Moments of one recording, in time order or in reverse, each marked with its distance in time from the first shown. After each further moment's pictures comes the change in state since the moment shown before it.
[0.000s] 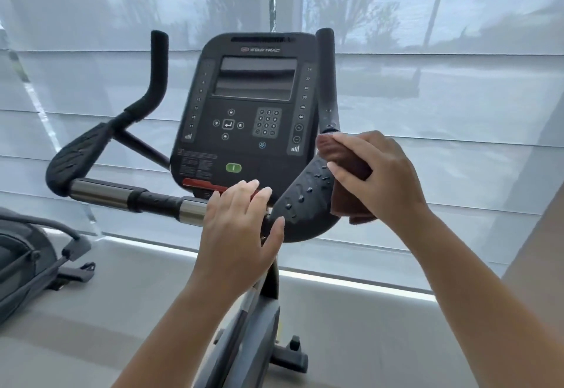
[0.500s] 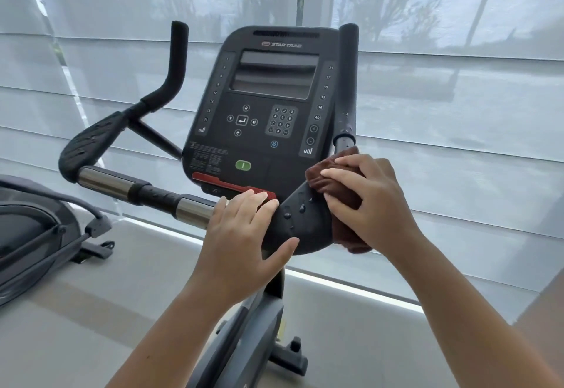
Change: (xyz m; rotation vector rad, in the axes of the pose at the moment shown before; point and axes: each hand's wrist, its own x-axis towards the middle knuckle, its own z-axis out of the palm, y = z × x) left_hand 0.003 0.001 0.018 0.044 -0.106 -0.023; right_hand -0.003 0.016 0.025 0.099 -0.154 -0.063
